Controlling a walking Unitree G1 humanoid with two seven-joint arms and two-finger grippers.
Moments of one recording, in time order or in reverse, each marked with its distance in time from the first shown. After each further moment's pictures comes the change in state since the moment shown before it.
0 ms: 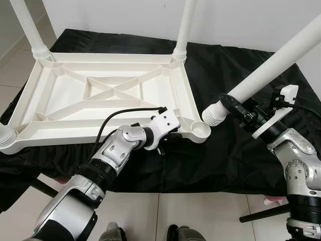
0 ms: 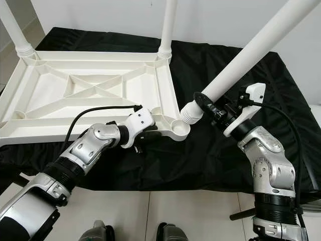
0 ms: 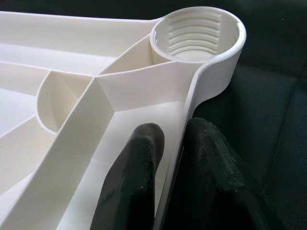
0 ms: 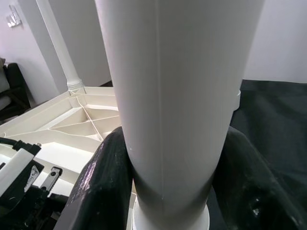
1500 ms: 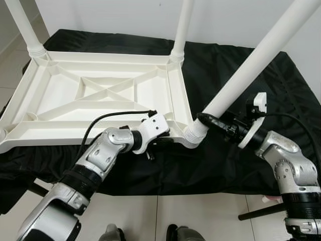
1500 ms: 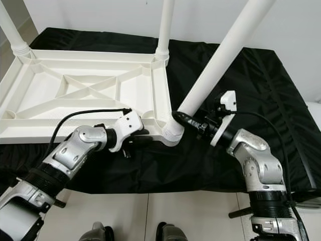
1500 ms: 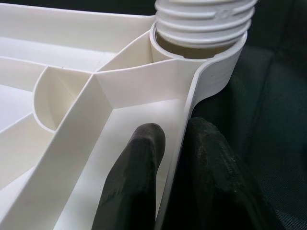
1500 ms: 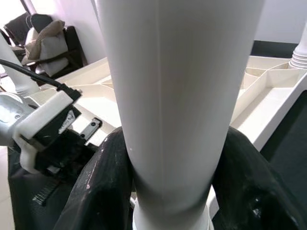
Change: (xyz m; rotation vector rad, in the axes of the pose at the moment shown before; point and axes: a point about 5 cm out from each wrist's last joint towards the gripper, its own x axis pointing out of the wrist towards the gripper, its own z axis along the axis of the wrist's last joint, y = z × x) left arm -0.028 -0.003 -0.008 0.019 0.033 -0.066; right arm 0.014 0.019 -0.028 0.022 0.134 0.277
